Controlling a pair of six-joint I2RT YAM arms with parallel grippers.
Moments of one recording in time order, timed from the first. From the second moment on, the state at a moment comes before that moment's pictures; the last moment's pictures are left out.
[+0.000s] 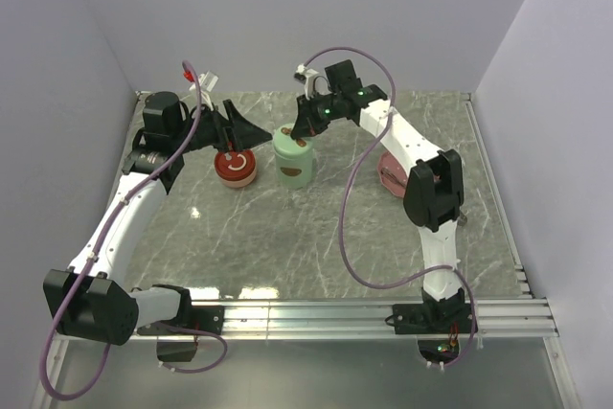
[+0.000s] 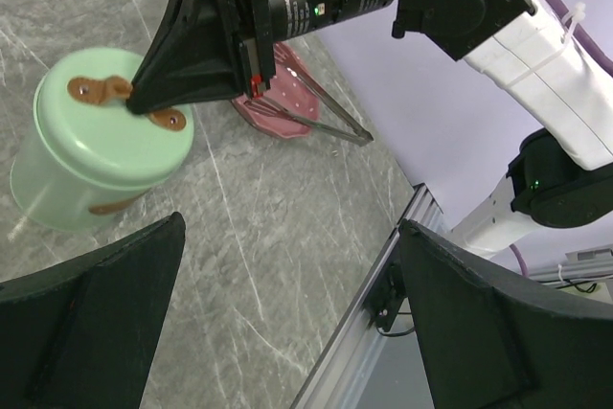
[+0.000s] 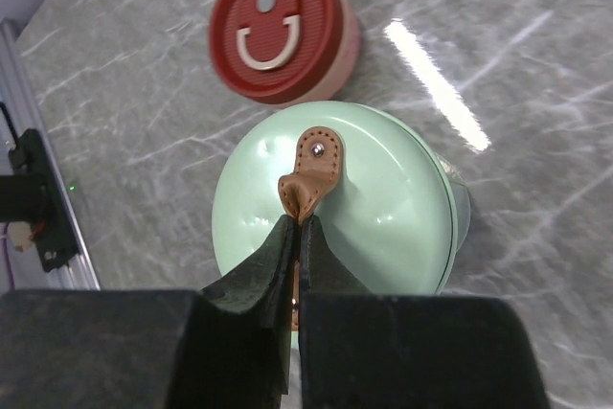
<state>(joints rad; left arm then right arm) -0.17 1.22 1.15 -0.17 0.81 -0.55 0.47 2.13 2.01 -0.67 -0.68 -0.04</state>
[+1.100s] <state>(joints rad) -0.14 1.28 1.41 -0.59 0.73 -0.04 0.56 2.06 2.03 -0.81 -0.60 -0.01</state>
